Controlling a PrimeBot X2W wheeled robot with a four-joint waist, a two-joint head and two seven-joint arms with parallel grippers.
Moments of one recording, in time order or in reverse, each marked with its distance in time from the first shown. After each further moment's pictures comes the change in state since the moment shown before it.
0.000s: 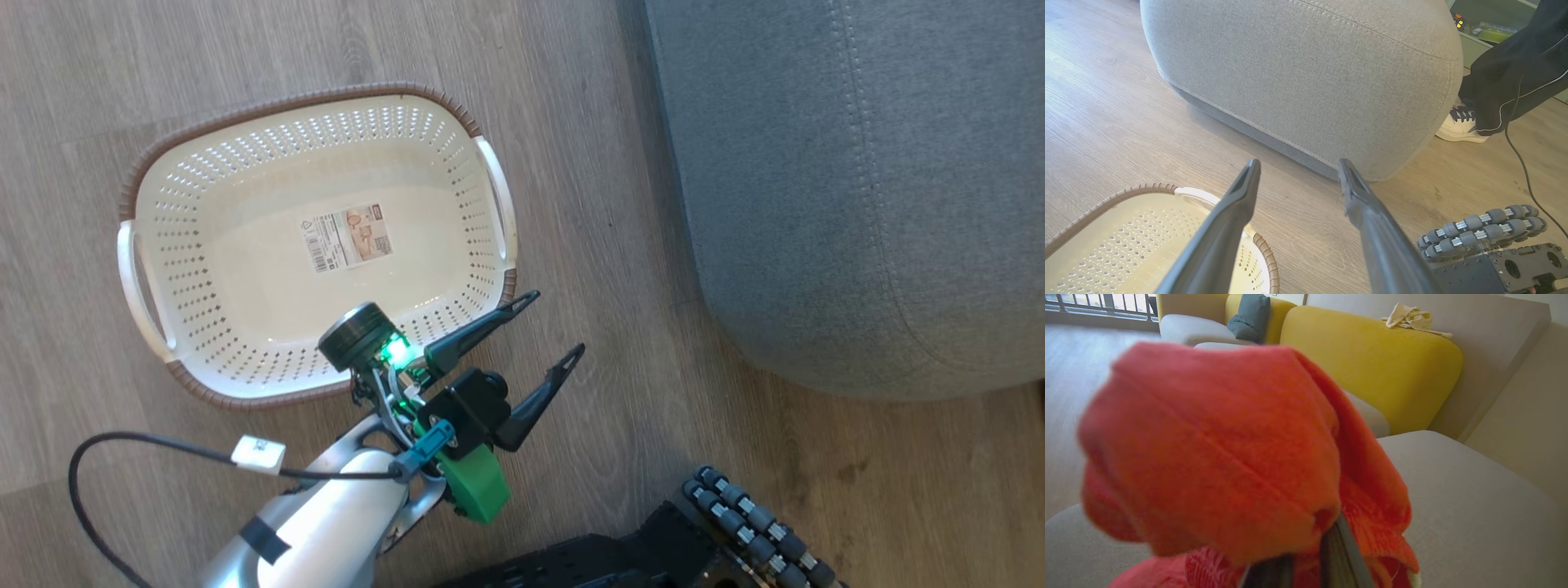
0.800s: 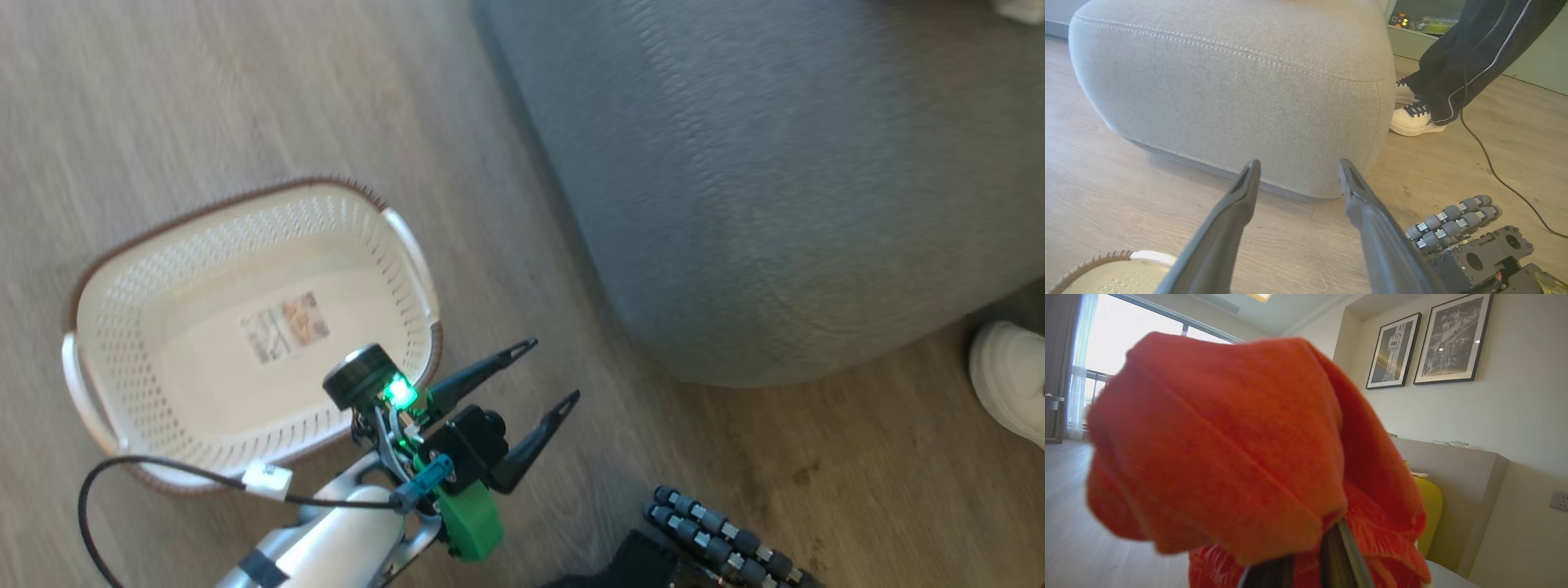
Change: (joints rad) left arm 0.055 0.026 -0.039 0.011 -0.018 0.000 0.000; right arm 0.255 0.093 0.170 -0.667 0.217 0.000 0.000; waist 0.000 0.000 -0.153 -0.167
